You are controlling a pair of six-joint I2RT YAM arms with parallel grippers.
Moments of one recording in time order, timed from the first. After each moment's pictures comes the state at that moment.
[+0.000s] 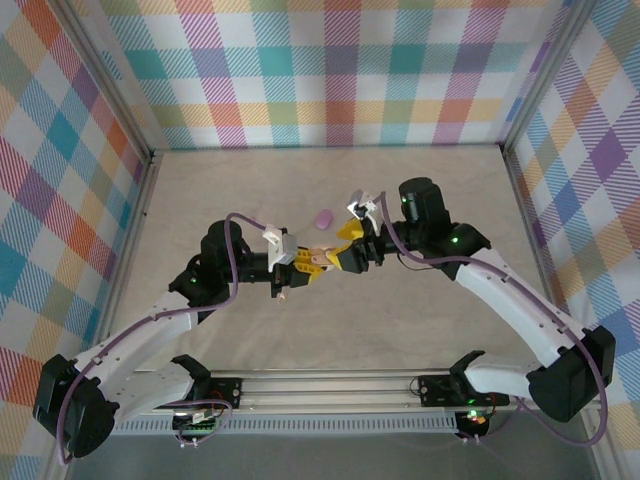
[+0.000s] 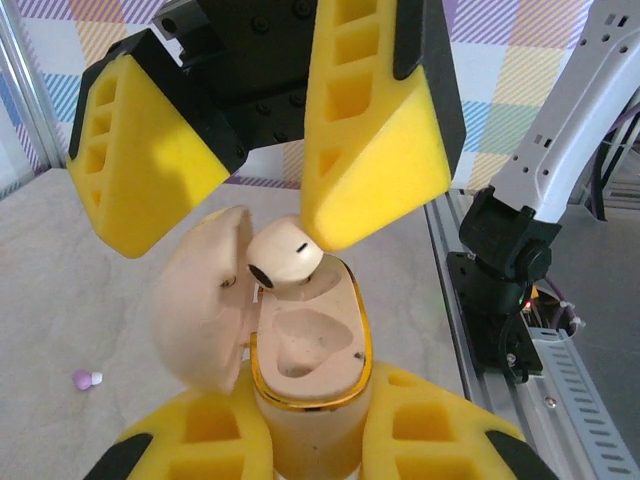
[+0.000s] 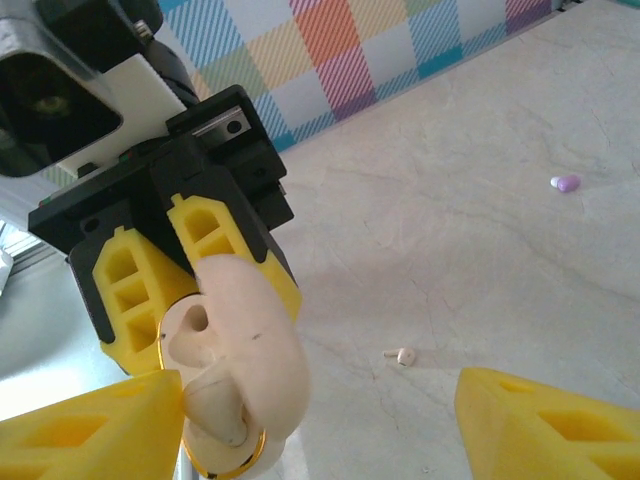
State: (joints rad) left arm -0.59 1.02 0.70 0.09 0.85 0.16; right arm 0.58 1.22 1.12 -0.46 -0.78 -0.04
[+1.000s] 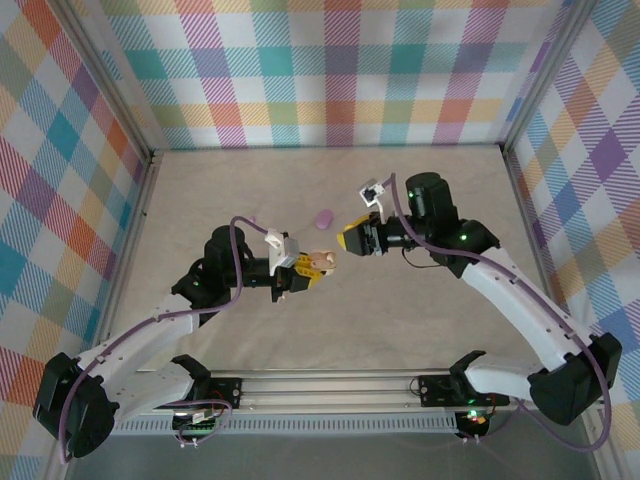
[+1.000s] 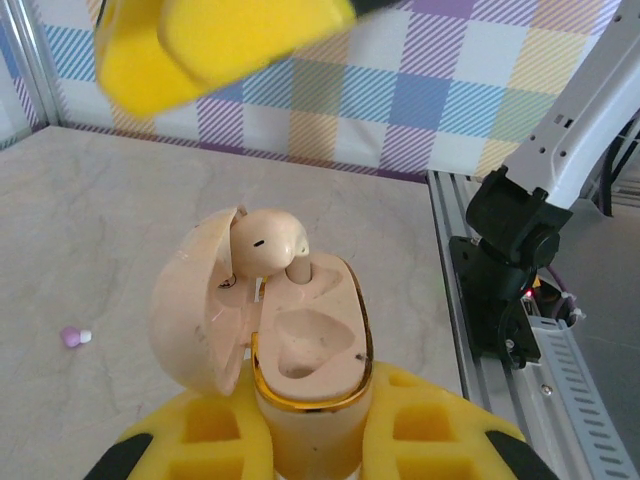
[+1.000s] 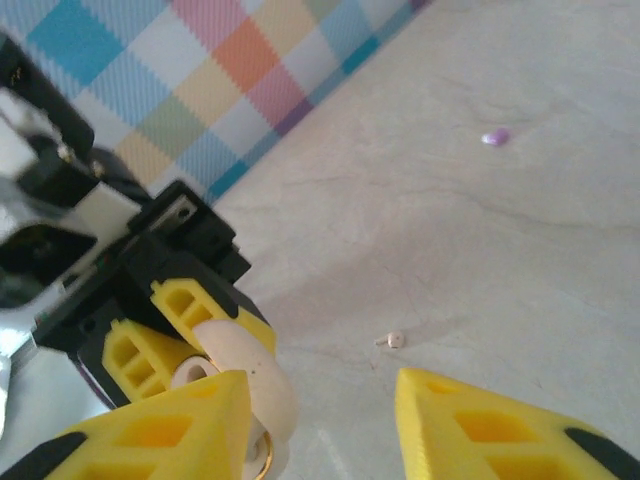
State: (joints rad) left arm -0.59 1.02 0.66 0.09 0.81 0.13; right arm 0.57 1.19 1.20 -0.55 -0.61 0.22
